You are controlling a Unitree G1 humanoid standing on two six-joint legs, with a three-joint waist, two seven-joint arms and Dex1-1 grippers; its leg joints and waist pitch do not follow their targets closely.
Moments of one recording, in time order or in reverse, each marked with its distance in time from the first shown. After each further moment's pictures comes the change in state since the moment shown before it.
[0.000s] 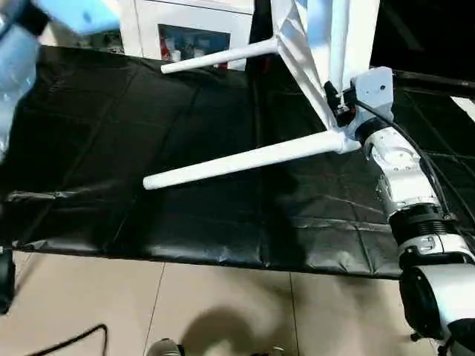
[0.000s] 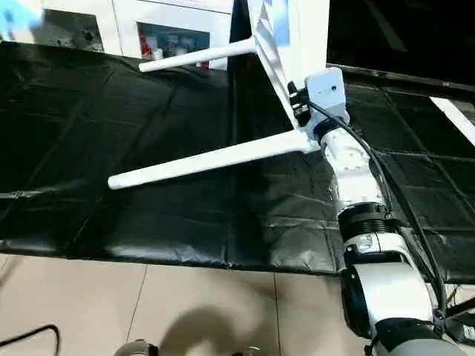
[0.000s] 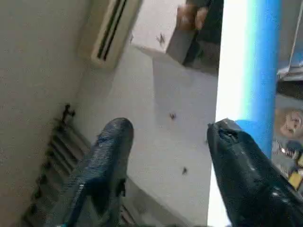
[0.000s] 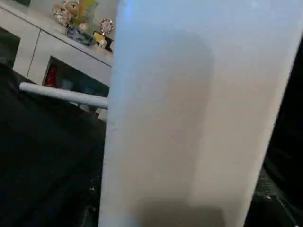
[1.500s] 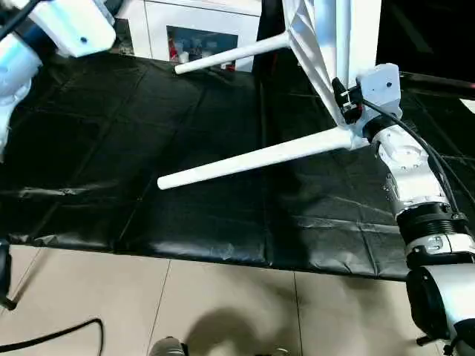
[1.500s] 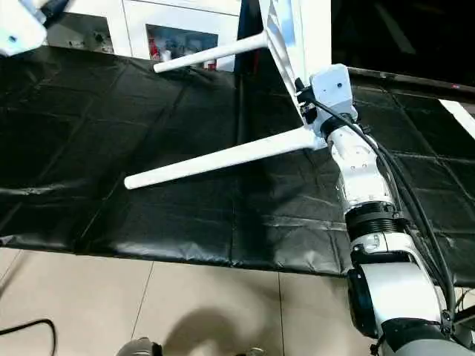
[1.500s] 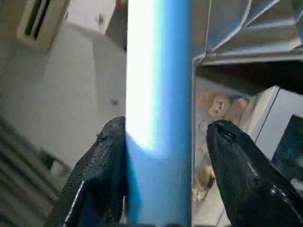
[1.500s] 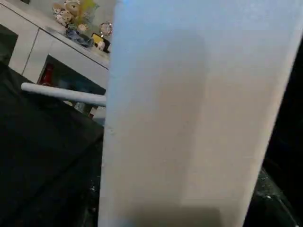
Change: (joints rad) left arm -0.018 0.022 -0.046 0.247 -0.118 -0.145 -0.179; right arm 0.003 -0.035 0.017 -0.027 -0.033 -0.005 0.003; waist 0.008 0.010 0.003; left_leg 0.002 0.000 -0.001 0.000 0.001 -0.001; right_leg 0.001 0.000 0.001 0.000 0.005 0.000
